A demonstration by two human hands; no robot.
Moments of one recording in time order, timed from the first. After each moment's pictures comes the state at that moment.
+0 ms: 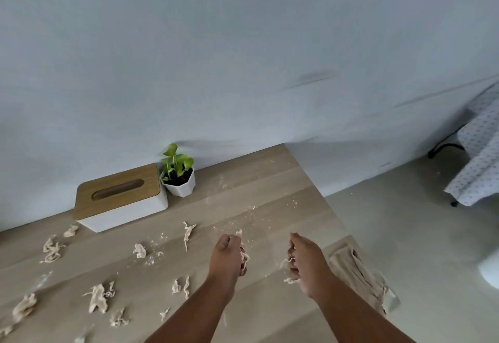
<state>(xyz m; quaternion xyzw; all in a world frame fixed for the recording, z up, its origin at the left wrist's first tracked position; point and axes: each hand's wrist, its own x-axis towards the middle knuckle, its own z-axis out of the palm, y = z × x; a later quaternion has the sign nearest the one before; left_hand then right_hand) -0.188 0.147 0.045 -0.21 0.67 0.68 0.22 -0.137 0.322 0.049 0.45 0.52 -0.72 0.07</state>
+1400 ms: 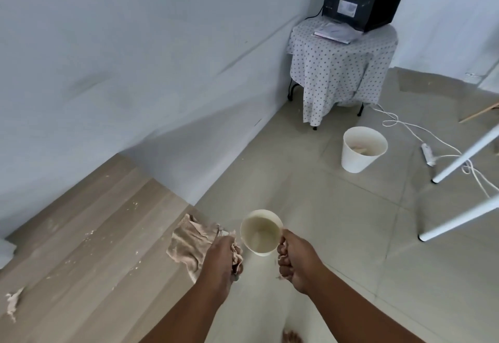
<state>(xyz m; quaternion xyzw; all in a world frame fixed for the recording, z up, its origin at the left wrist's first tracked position) 0.056 0.437 0.063 -0.09 0.67 0.58 0.45 0.186 0.558 0.051 0.55 0.29 -0.78 -0.08</state>
